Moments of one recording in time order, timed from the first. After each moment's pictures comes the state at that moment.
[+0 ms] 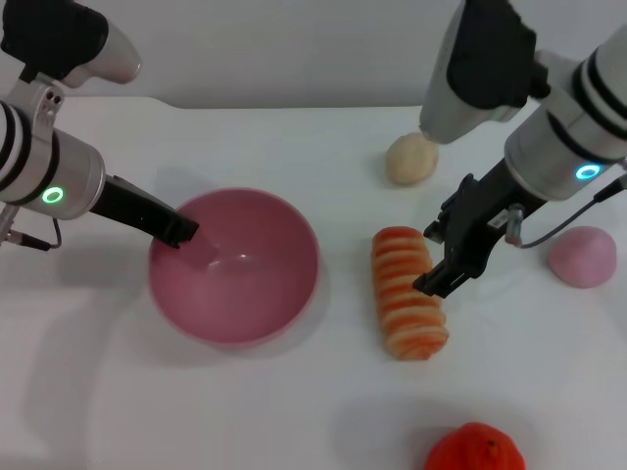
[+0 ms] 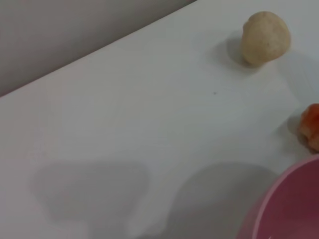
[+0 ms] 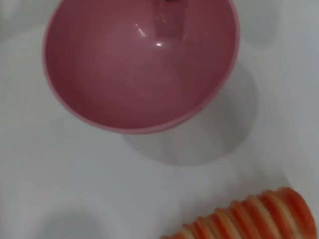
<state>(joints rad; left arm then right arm) -0.54 -2.06 1.33 1.32 2.54 1.39 -2.57 0.82 2.07 -1.41 -1.21 -2.55 -1.60 2.26</state>
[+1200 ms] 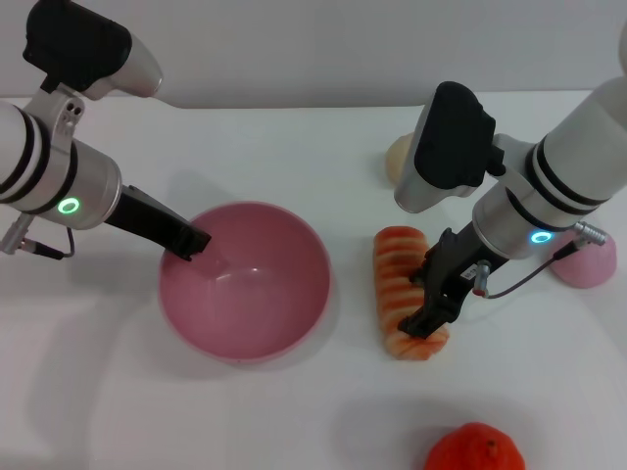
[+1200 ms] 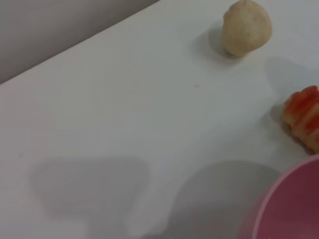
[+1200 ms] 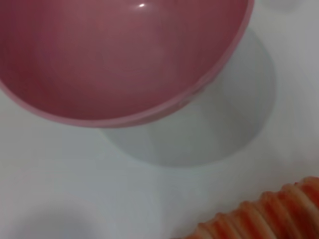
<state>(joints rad) -0.54 -2.06 1.38 1.33 2.53 1.39 -2.58 0.82 2.08 -1.54 -0.91 -2.47 -1.32 2.21</state>
